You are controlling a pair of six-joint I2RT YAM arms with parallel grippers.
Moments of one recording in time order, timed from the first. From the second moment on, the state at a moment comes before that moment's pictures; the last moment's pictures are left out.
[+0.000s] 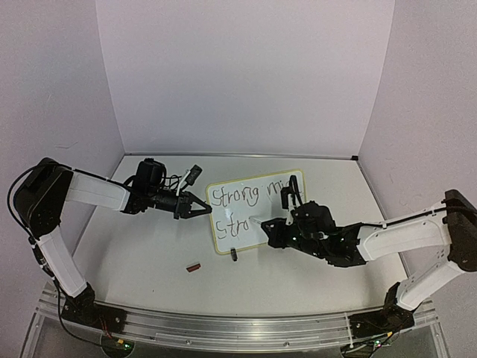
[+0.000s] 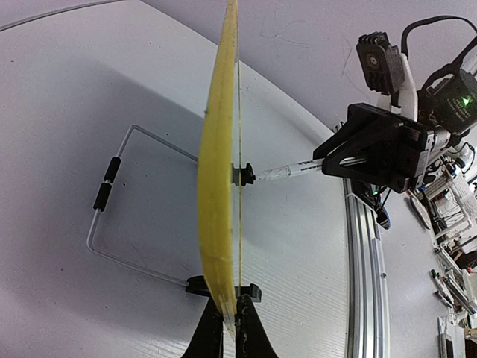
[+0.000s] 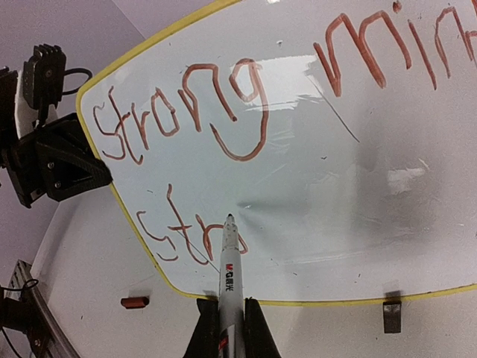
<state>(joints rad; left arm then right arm) -0.51 1.73 0.89 0.29 0.94 -0.08 1.02 1.47 0.67 0.33 0.29 0.68</state>
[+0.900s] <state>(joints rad) -0.51 1.73 0.89 0.29 0.94 -0.08 1.02 1.50 0.66 0.29 0.28 0.73</state>
